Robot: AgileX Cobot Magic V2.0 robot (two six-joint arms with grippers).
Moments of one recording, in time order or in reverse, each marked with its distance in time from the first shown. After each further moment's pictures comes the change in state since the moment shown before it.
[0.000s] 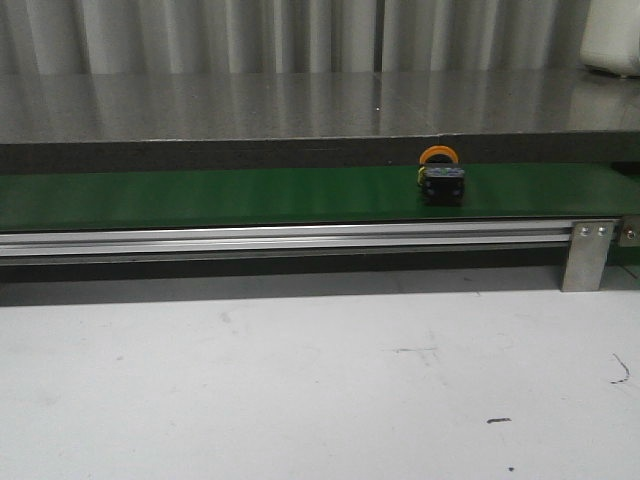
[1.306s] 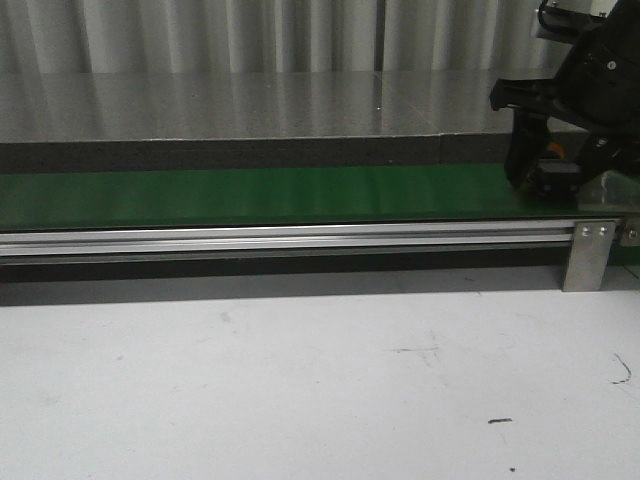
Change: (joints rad) left arm 0.000 0.000 0.000 0.000 0.000 0.000; right arm -0.037 1.100 -0.701 0.087 0.249 0.034
